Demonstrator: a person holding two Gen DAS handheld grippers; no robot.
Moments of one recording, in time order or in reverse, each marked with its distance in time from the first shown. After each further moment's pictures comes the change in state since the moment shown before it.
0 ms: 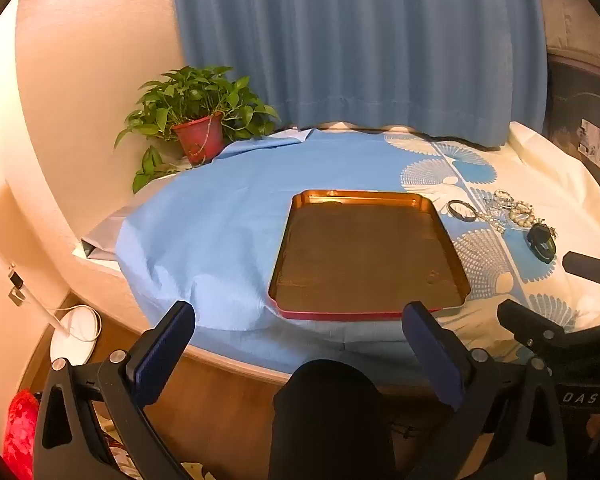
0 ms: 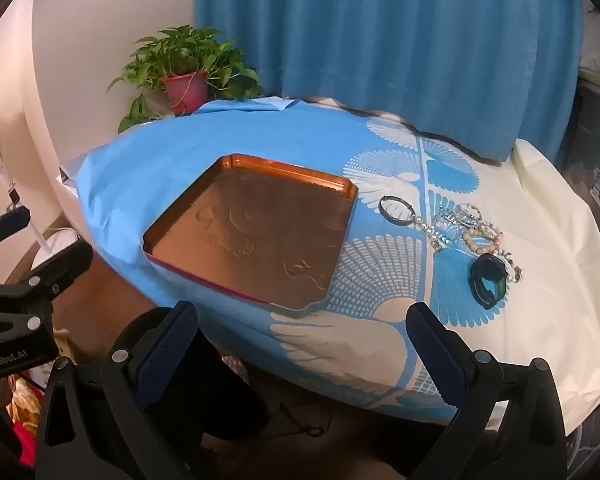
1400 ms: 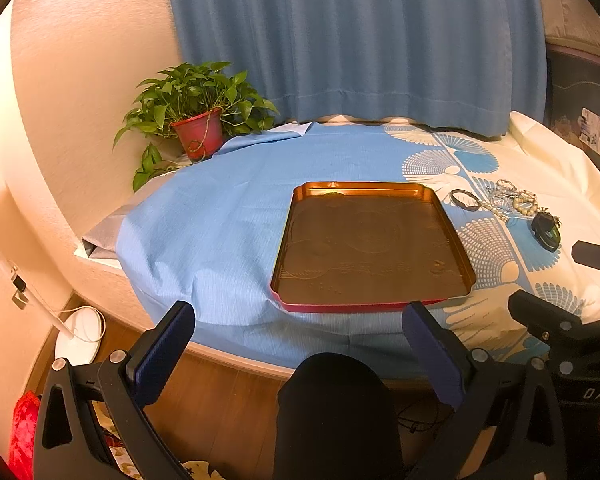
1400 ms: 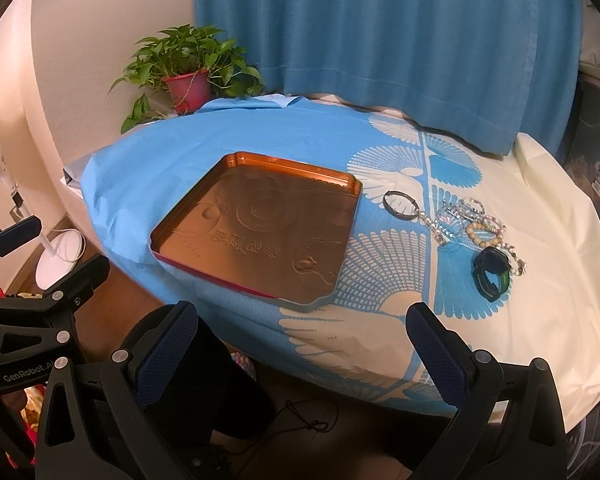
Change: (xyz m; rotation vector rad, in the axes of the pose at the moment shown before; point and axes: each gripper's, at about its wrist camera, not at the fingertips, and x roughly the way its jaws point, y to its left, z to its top) left arm 0.008 0.001 -0.008 0.027 0.014 0.021; right arm -0.003 0.004 -0.003 0.008 0.011 0.008
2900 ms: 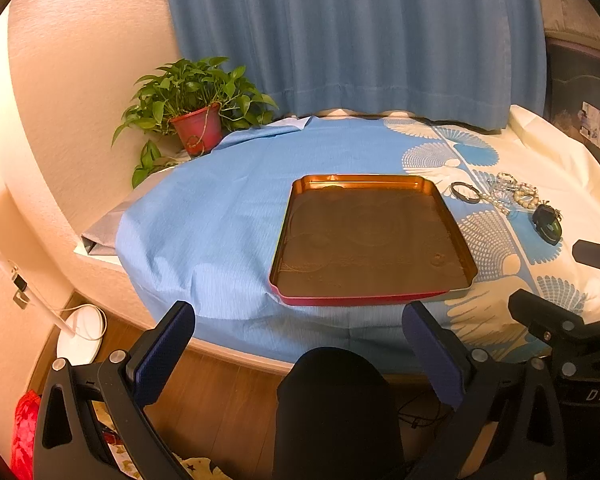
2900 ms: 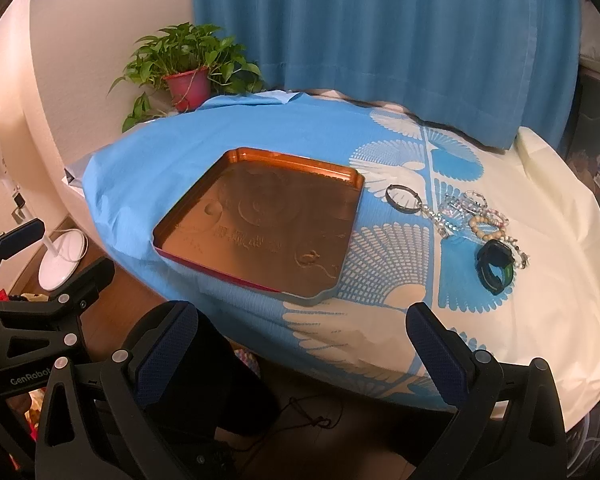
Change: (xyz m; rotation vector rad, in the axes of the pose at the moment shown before) left arm -0.001 0.000 -0.005 0.007 0.008 0.002; right arm -0.001 0.005 -0.004 0.003 0.008 0.009
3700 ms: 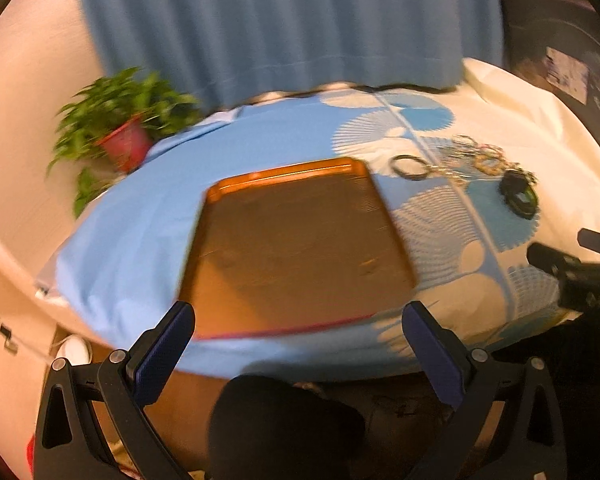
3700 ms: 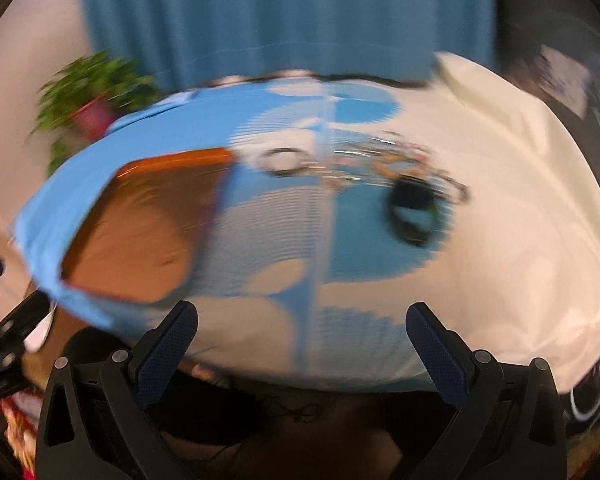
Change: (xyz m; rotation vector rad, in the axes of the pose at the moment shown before) left arm 0.051 -0.102 0.036 0.189 0.099 -0.101; right arm 0.045 -0.136 -0.031 0.307 0.057 -0.127
